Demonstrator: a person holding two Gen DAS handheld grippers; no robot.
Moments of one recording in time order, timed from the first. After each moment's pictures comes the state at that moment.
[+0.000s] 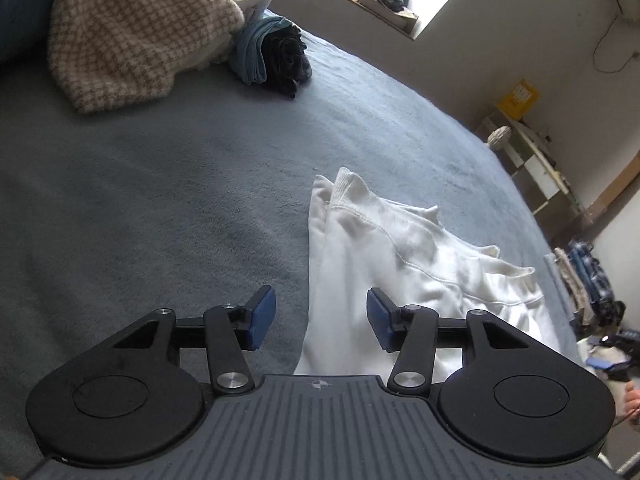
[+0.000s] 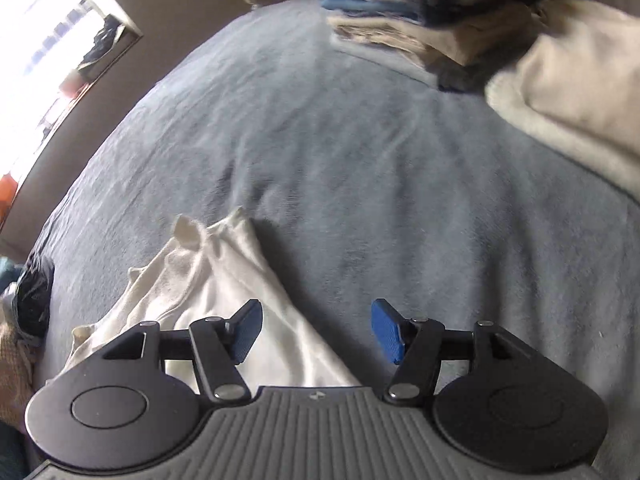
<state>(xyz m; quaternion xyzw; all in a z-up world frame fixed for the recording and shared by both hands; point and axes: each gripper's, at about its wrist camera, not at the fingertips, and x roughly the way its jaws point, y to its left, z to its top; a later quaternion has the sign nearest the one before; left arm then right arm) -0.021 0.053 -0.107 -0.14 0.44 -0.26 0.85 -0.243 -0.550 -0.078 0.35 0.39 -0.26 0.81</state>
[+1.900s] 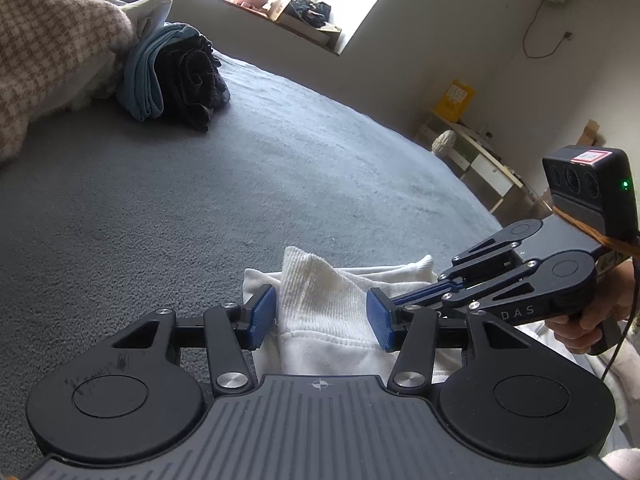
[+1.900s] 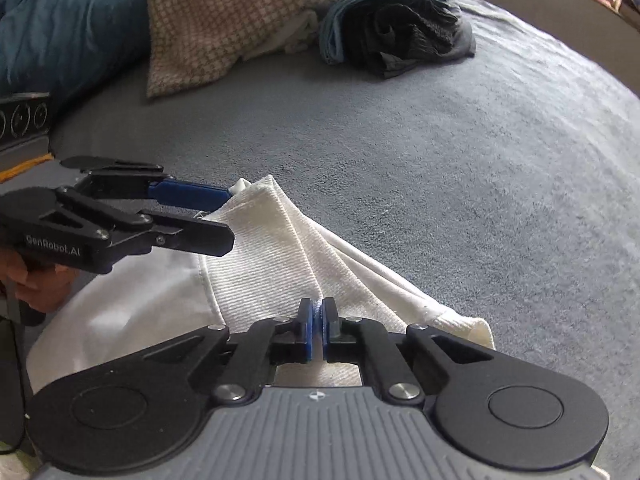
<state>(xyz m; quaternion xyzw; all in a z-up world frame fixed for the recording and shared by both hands) 0.057 0.007 -0.150 -0.14 0.35 -0.37 0.85 0.077 -0.229 -0.132 -0.09 0.52 0.27 0.81</state>
